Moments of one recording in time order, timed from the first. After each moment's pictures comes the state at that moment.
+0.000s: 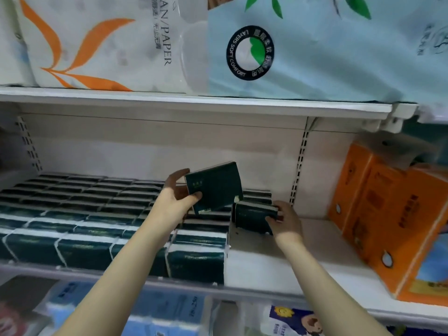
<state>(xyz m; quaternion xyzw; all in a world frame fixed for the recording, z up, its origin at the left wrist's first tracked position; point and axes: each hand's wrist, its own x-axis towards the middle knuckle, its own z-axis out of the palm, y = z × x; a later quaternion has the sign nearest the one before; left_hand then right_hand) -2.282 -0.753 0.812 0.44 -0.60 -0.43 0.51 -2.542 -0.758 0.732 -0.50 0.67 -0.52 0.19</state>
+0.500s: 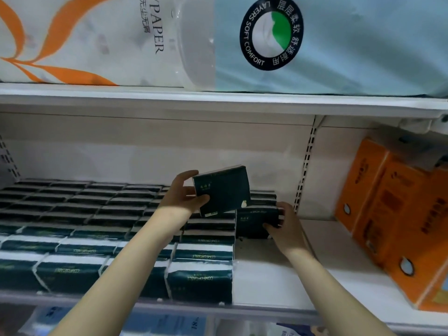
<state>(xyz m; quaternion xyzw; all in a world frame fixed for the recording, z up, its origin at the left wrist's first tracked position) -2.286 -0.807 0.810 0.44 -0.63 -0.46 0.45 -2.542 -0.794 0.711 -0.49 0.67 -0.52 0.23</state>
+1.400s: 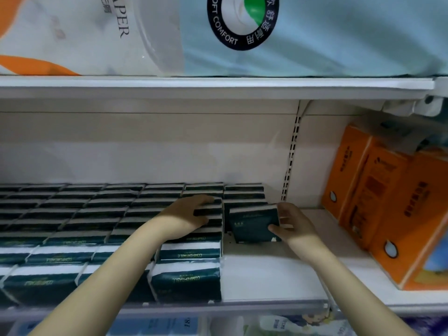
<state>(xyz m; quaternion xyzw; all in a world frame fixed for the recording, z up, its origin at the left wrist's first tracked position) -2.310 -0.824 0.797 0.47 -0.83 -0.27 0.10 -2.573 -0.746 0.725 -0.52 0.63 -0.50 0.28</state>
